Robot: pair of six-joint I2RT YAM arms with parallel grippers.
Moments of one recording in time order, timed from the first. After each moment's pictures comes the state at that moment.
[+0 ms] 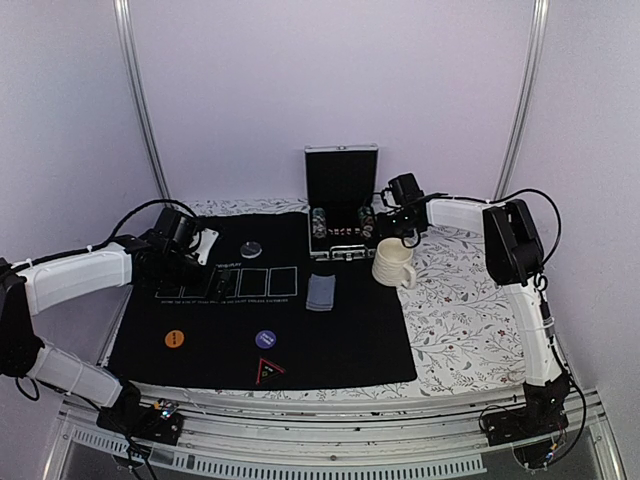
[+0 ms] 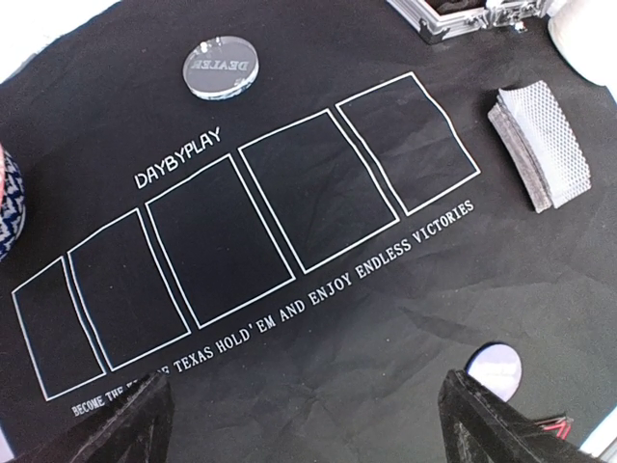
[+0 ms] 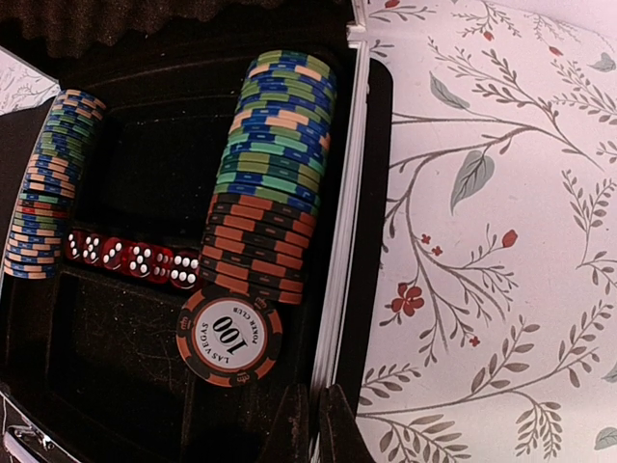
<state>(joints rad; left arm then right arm) -0.43 1.32 0.83 -0.42 -0.01 -0.01 0.44 2.43 1.97 -0.38 -0.04 0.27</state>
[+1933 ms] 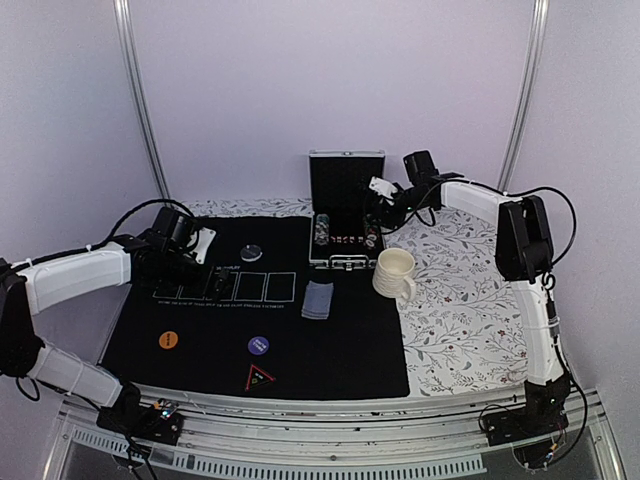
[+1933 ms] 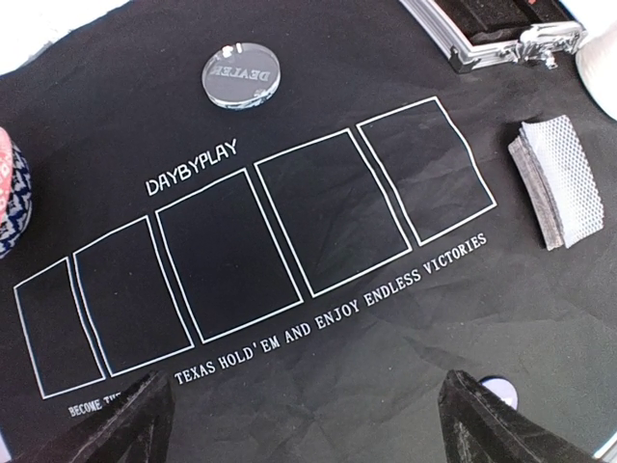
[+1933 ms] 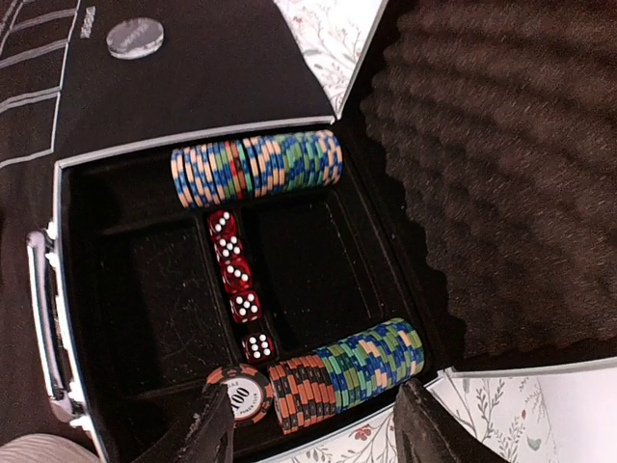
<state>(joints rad) -0.41 1.32 0.83 -0.42 -0.01 -0.01 0.38 2.35 2.06 -0.45 -0.46 -0.77</state>
